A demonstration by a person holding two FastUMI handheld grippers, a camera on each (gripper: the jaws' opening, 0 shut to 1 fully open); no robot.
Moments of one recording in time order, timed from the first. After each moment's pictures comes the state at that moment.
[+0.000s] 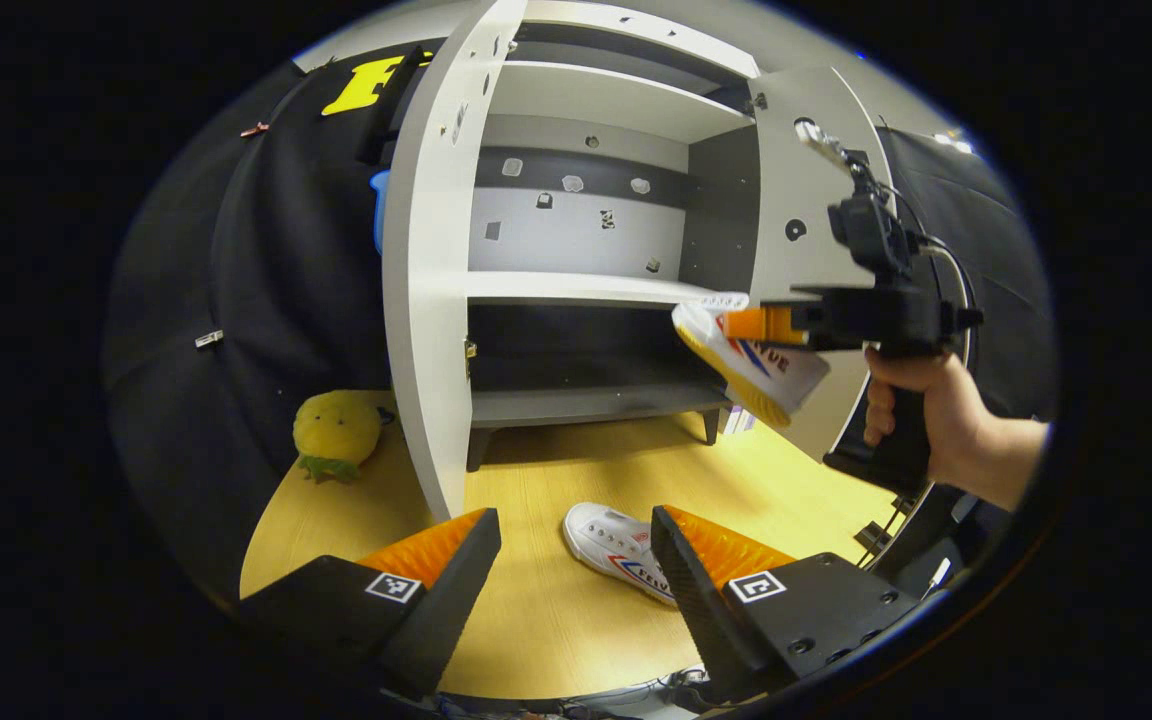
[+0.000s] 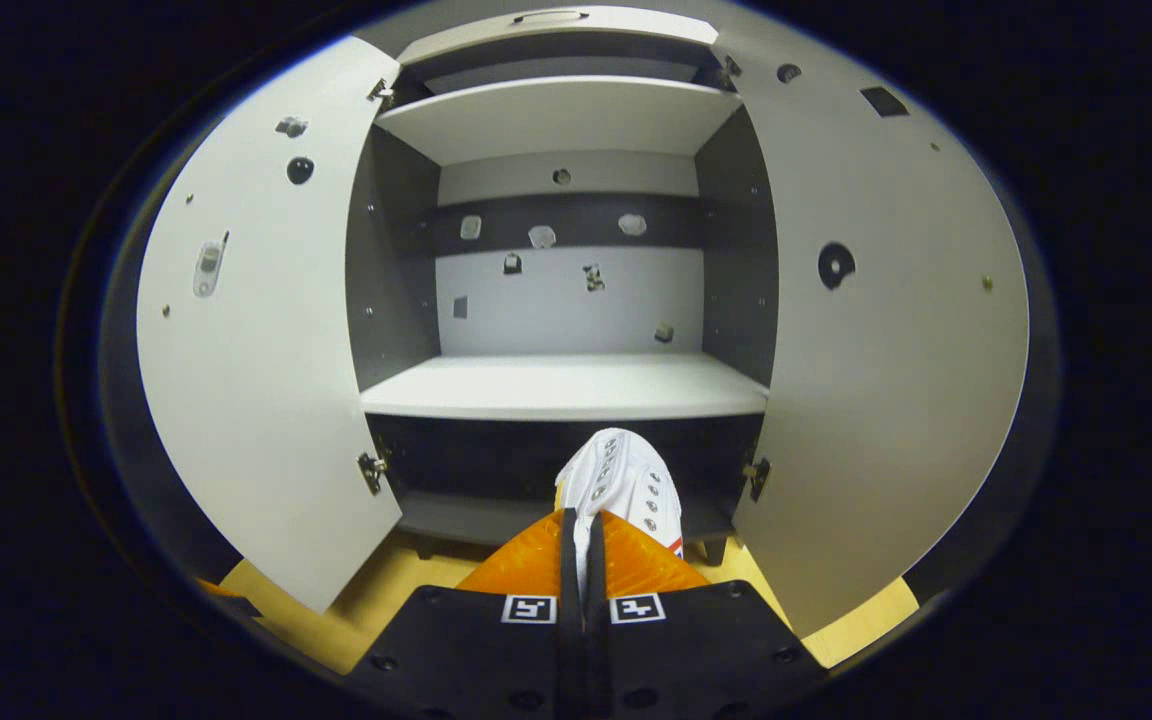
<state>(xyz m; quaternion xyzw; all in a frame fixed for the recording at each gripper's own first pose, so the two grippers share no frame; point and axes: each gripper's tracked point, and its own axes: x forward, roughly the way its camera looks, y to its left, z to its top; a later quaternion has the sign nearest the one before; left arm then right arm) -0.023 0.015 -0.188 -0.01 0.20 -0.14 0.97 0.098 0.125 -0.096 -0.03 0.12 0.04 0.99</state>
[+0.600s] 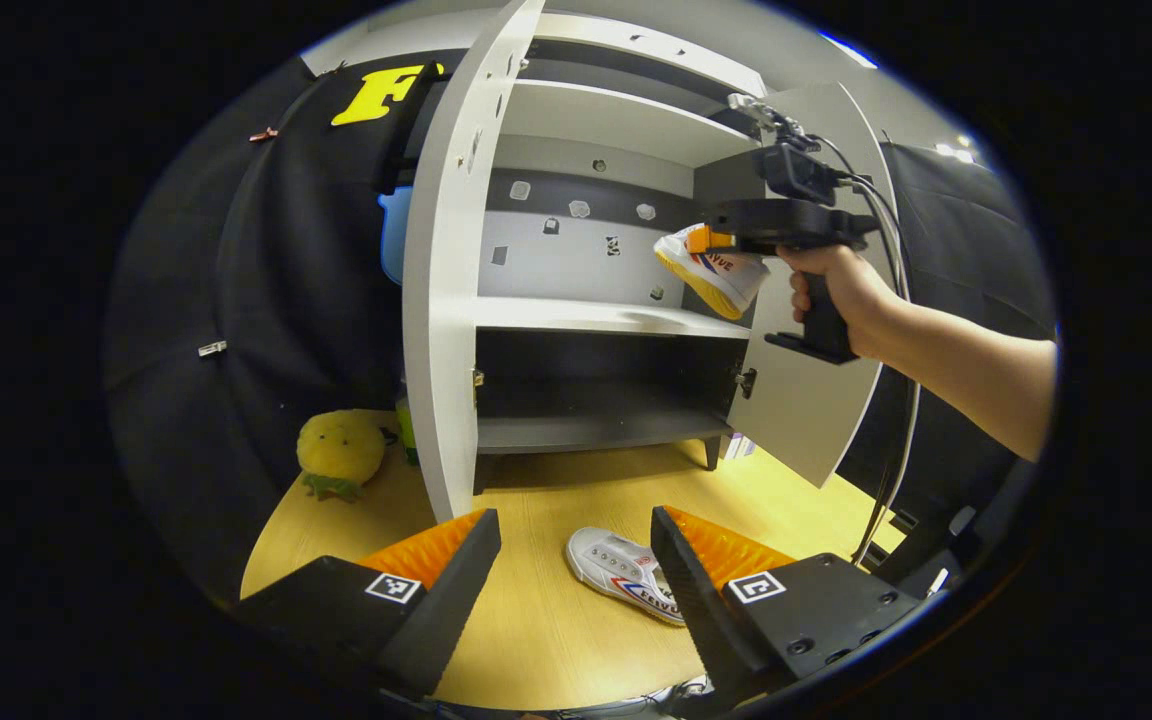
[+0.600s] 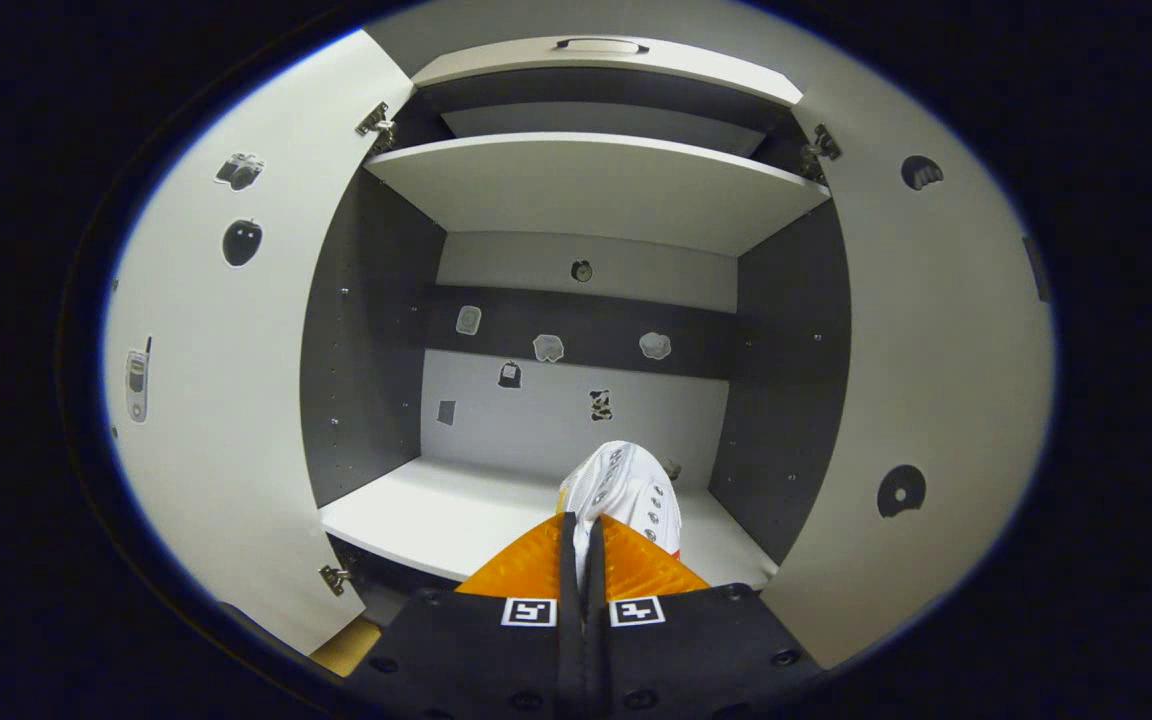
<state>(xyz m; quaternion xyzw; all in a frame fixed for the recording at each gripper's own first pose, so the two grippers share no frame) -0.017 0.024 -0.170 -0.02 0.18 -0.13 0.98 0.238 0.143 0.002 -0.09 0.03 0.05 0.99</state>
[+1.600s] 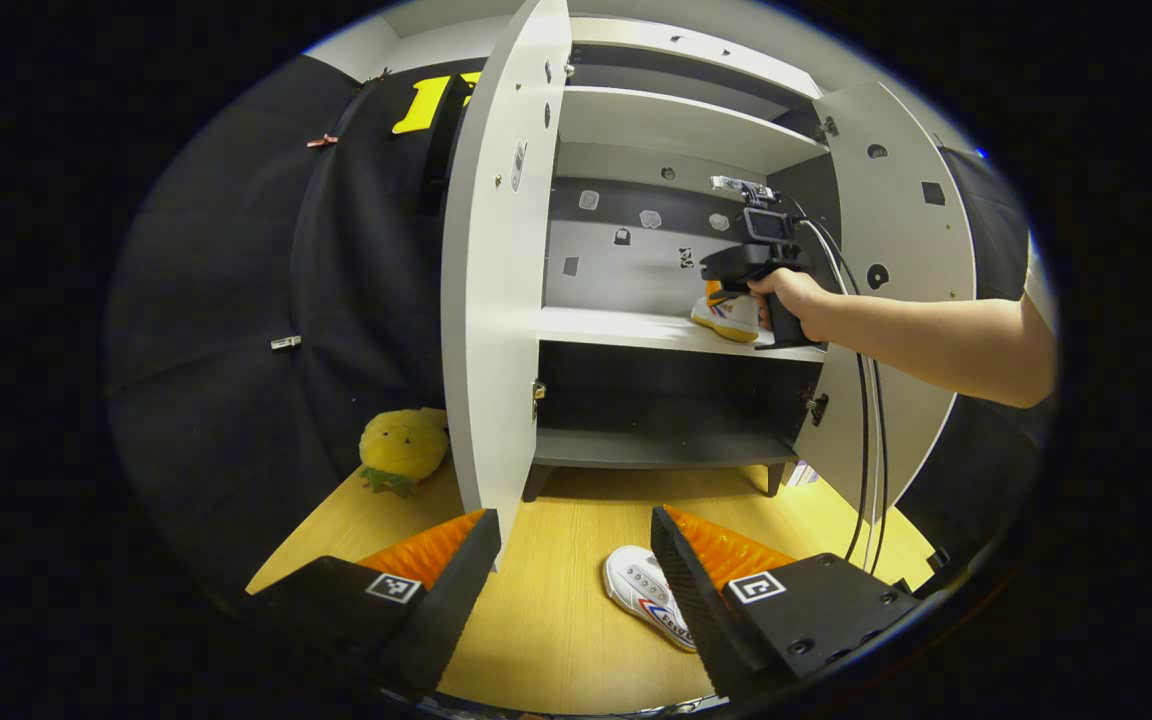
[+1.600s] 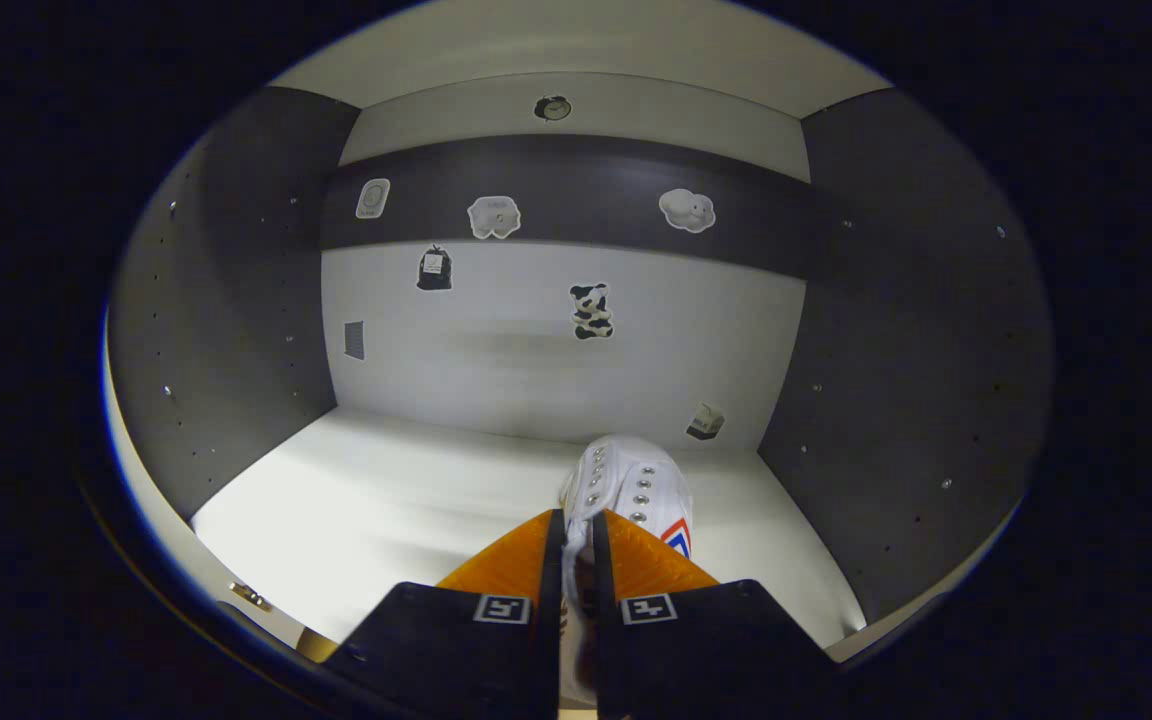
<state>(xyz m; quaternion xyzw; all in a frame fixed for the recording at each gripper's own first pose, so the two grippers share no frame) -0.002 0.024 -0.160 -0.03 0.17 -0.01 0.98 0.387 0.134 -0.087 -0.06 0.19 0.04 0.98</state>
